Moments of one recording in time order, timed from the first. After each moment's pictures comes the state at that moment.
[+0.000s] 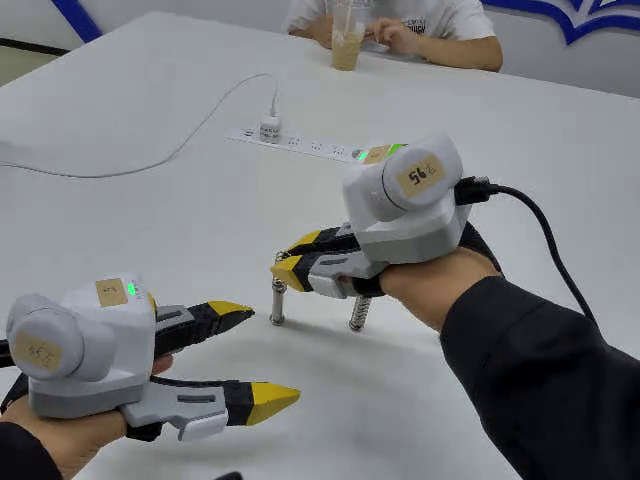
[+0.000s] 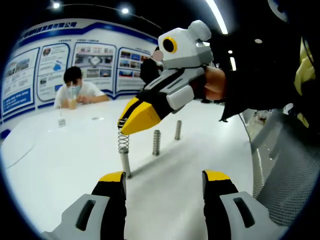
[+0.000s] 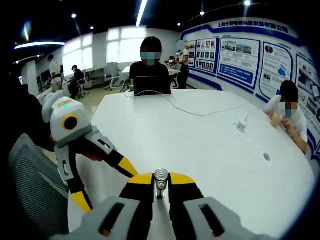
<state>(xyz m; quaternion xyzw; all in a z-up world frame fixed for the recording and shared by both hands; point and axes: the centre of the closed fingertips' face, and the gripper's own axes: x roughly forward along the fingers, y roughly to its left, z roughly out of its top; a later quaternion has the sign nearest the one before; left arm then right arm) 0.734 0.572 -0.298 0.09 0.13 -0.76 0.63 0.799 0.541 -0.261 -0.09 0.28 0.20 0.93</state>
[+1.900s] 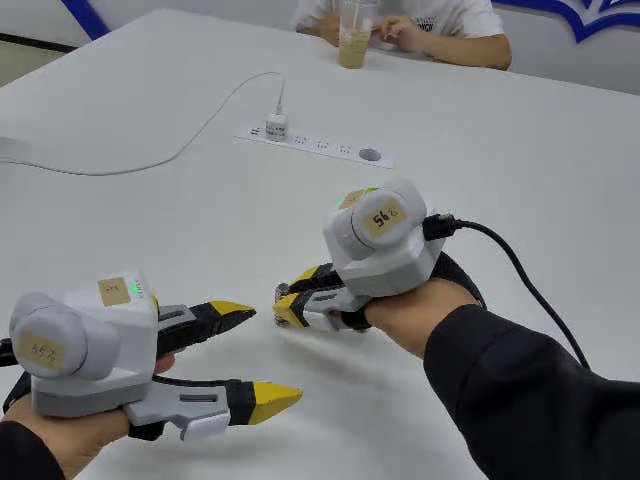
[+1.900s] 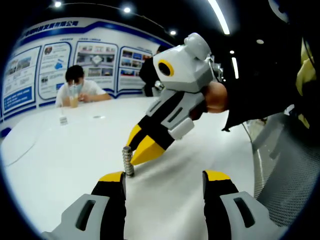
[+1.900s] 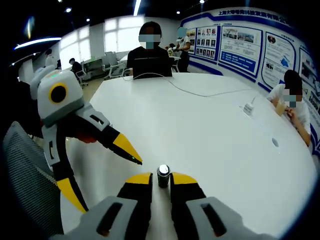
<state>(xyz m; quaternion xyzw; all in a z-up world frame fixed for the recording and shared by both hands) 0.740 0.572 -0.301 0.09 0.14 -0.76 0.63 0.792 0.544 -0.307 -0.09 0.33 0.20 0.92</state>
